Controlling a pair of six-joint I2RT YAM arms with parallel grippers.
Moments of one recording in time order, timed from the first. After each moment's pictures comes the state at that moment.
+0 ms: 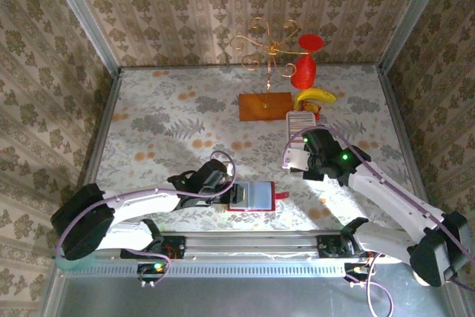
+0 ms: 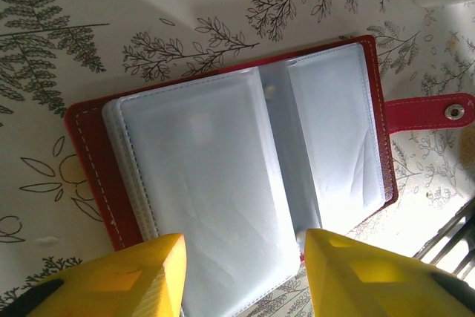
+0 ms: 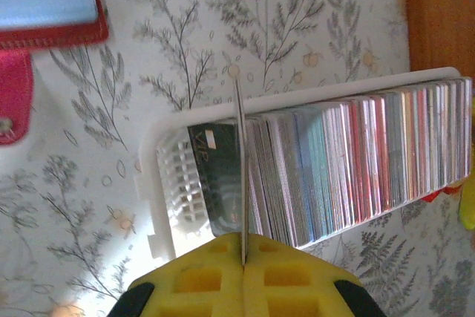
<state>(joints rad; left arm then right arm) -0.99 1.25 0.49 -0.13 0.19 -0.80 0.53 1.06 0.82 -0.77 0.08 -0.87</state>
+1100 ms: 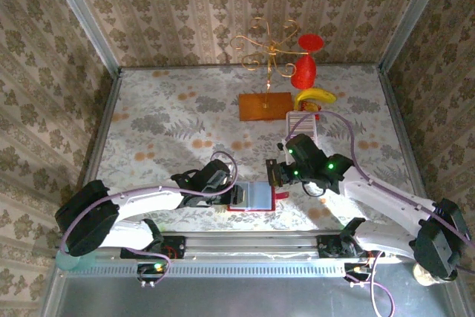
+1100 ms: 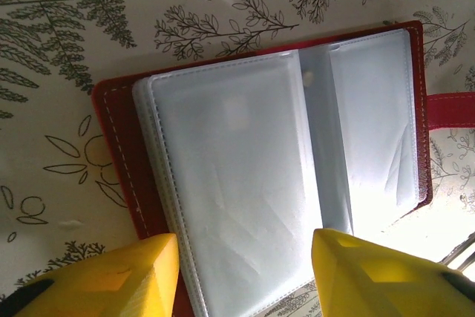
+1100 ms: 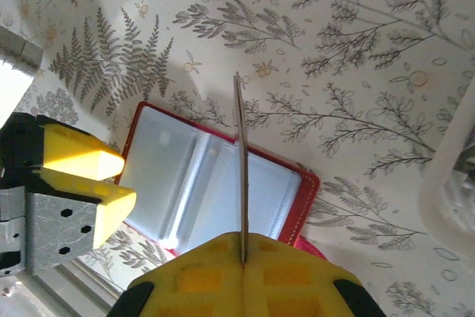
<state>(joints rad) -1.00 1.29 0.52 -0.19 0.16 -0.83 0.70 1.13 0.74 -0.54 -0.14 0.52</state>
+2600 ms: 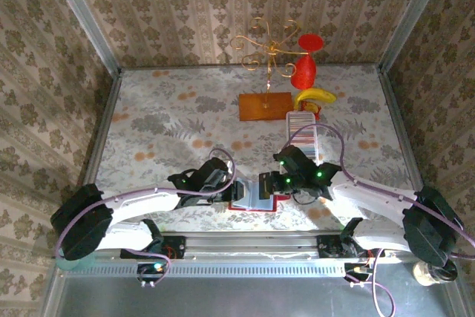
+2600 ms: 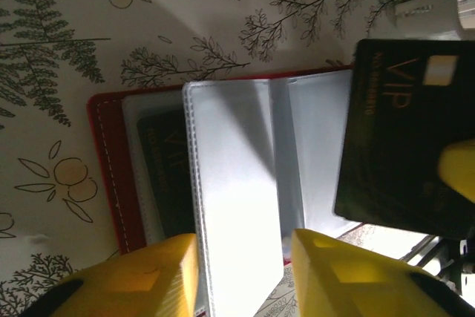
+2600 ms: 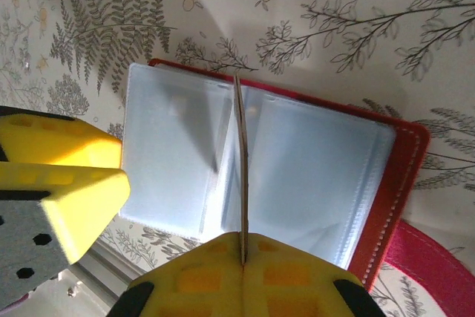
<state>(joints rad) -1.00 1.23 0.52 -0.14 0.16 -0.88 0.79 1.22 0.62 -0.34 -0.22 0.82</state>
